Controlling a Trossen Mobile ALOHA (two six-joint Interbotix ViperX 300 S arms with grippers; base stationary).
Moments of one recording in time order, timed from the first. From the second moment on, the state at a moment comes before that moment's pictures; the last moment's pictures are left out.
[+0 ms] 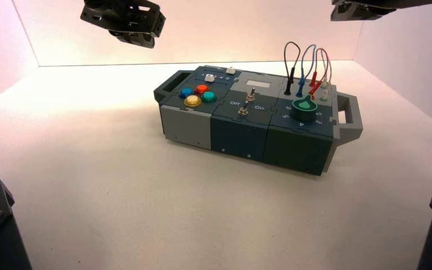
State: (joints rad) left arm -0.39 -0.02 0.82 -0.22 -0.04 0.29; right arm 0.25 -0.44 1.09 0.10 -0.12 -0.04
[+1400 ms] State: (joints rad) left arm -0.38 -0.02 0.82 -0.22 -0.04 0.29; right arm 0.25 -0.25 1.01 0.10 -0.06 -0.04
